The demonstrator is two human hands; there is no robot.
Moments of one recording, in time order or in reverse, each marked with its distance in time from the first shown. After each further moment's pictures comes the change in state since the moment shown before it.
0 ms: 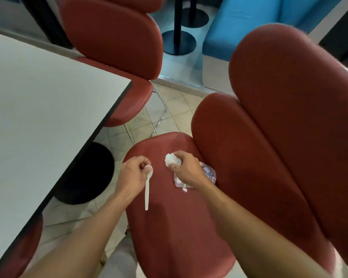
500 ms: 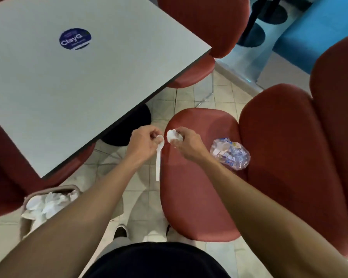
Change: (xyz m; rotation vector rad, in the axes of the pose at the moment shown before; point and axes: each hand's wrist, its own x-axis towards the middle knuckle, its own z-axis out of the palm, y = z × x) left_hand -0.133 -0.092 -0.097 -0.116 0.201 -0.199; right_hand -0.105 -0.083 0.130 -0.165 -0.263 -0.219
